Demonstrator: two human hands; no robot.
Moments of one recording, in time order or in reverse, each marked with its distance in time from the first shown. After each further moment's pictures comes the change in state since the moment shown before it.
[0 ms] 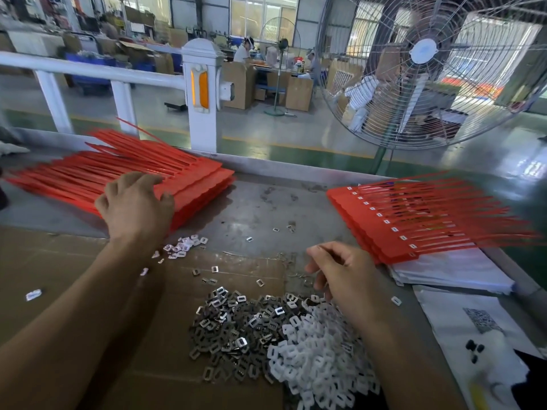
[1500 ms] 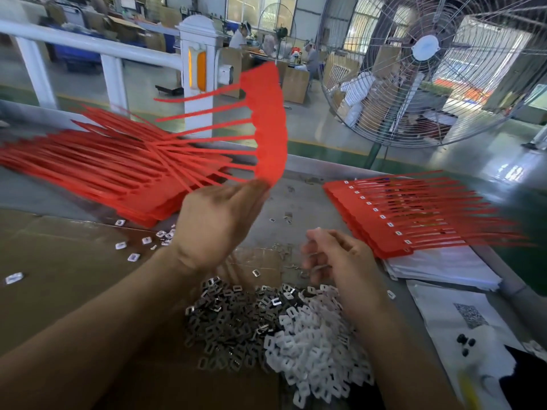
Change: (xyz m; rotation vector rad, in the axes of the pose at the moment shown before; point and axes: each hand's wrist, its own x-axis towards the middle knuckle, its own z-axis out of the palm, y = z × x) left_hand -0.070 0.071 0.006 -0.248 0.342 0.935; right_hand 0.002 0.000 0.006 0.353 0.024 0.091
